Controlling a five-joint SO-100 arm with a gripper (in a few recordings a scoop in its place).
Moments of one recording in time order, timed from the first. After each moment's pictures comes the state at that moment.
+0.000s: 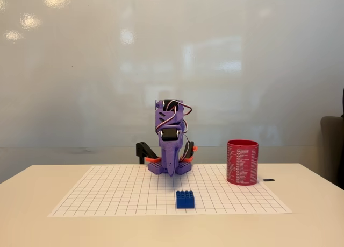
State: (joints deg) arm -7.0 189.1 173.8 69.1 5.8
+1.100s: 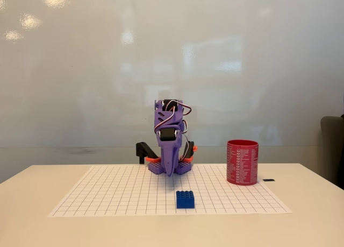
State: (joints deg) arm -2.7 189.1 173.8 68.2 6.5
